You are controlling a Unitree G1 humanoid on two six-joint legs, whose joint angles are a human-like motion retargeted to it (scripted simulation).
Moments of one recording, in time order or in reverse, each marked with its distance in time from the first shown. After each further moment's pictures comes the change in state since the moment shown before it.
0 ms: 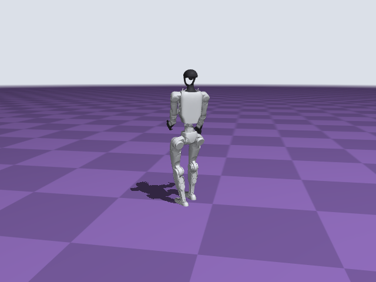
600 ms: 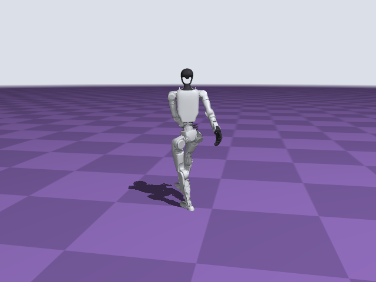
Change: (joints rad) left arm 0.280 -0.050 -0.771 -0.319 -0.123 0.022 -0.256; right arm 0.992 -0.140 -0.295 0.323 -0.317 0.229 0.297; waist -0.325 0.048 0.014; left_leg 0.156 0.037 -0.130 -0.195 -0.050 -0.073; right_leg -0.321 0.011 -0.157 0.060 0.069 0.128
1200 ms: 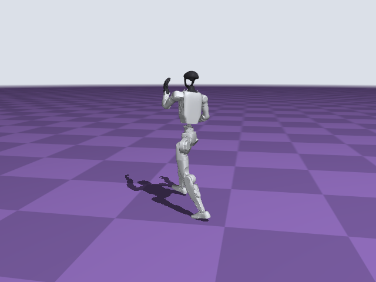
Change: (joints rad) left arm -0.775 0.345 0.438 -0.749 0.333 0.024 0.565; right arm -0.694 -0.127 0.146 -1.275 0.384 -0.563 -0.795; waist 0.036 0.052 0.007; left_leg 0.249 0.175 -0.201 0.177 -0.032 -0.071; right_leg 0.085 -0.298 0.104 0.040 -0.076 -0.017
